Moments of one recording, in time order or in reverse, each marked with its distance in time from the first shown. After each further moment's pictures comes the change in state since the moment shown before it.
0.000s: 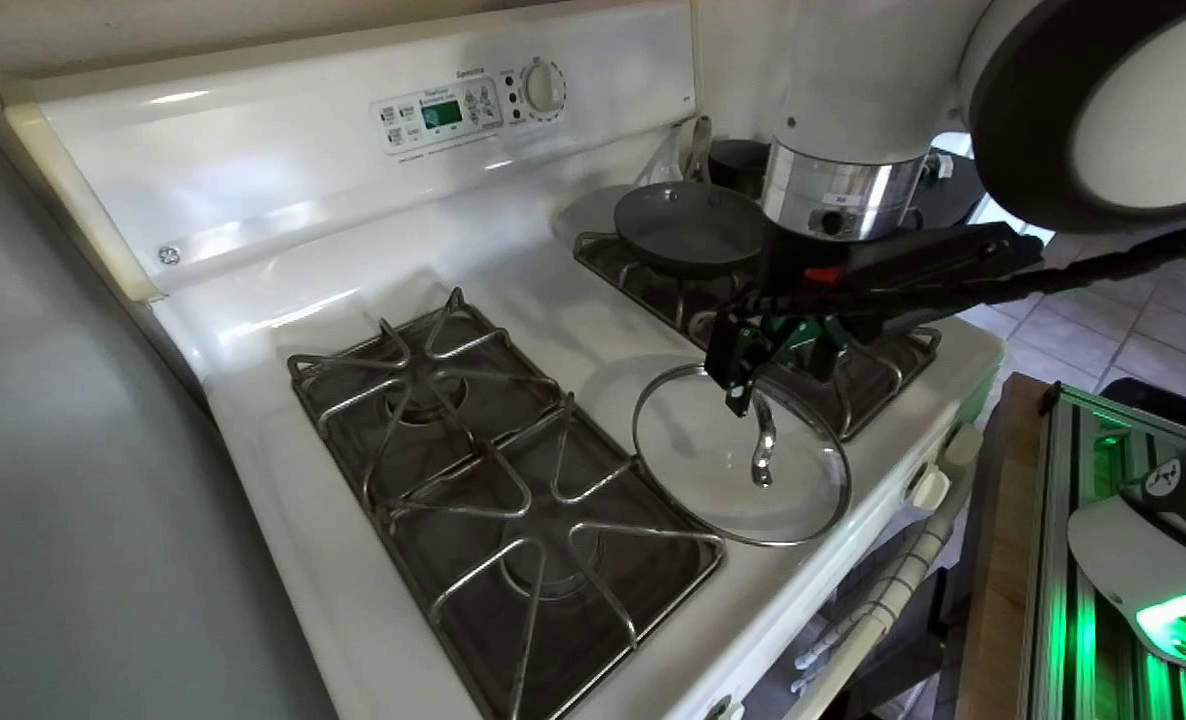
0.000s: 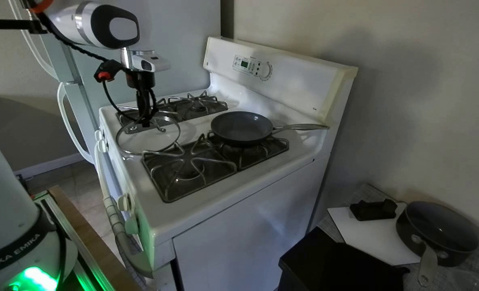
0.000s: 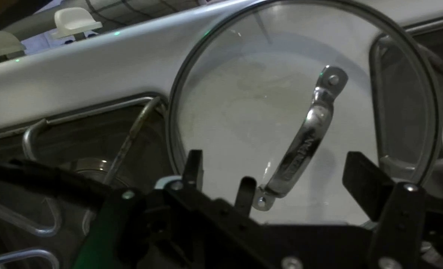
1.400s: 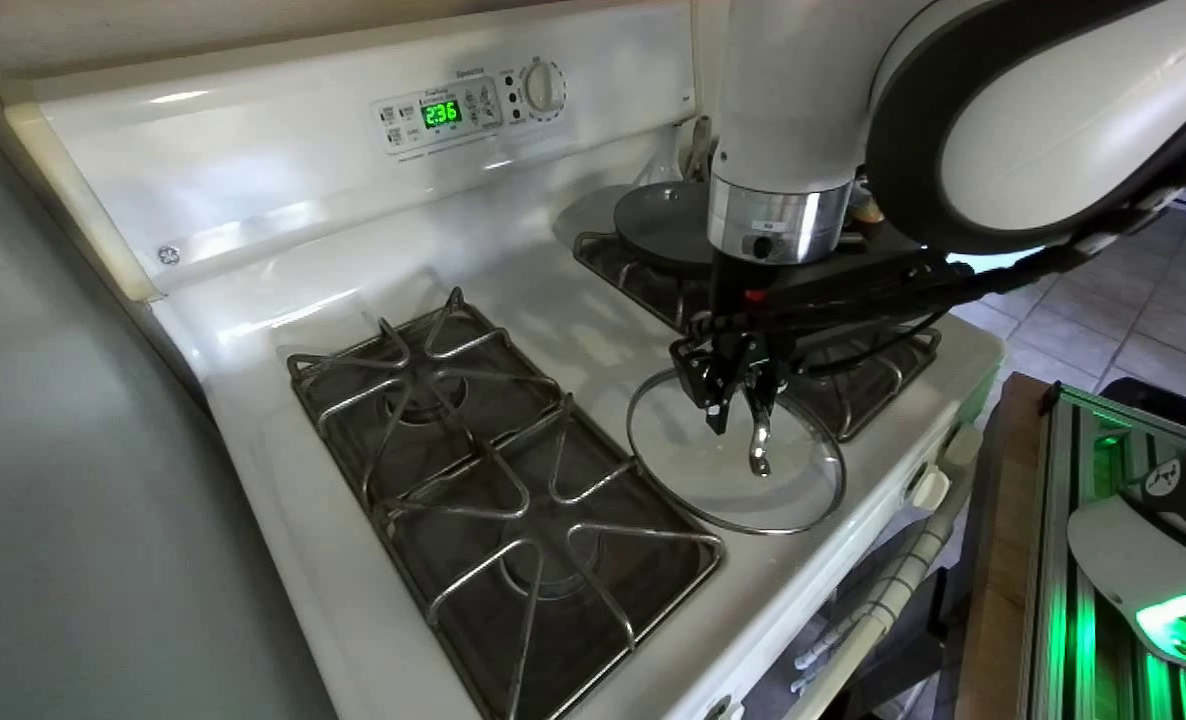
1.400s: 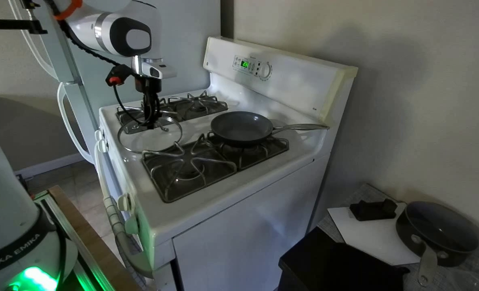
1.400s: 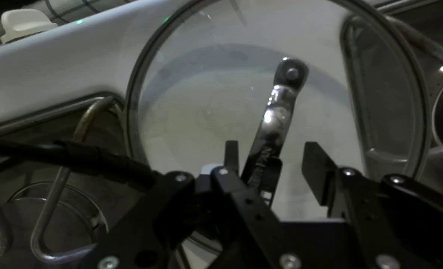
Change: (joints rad) arm 0.042 0.152 -0.046 0.093 0.000 0.025 0.051
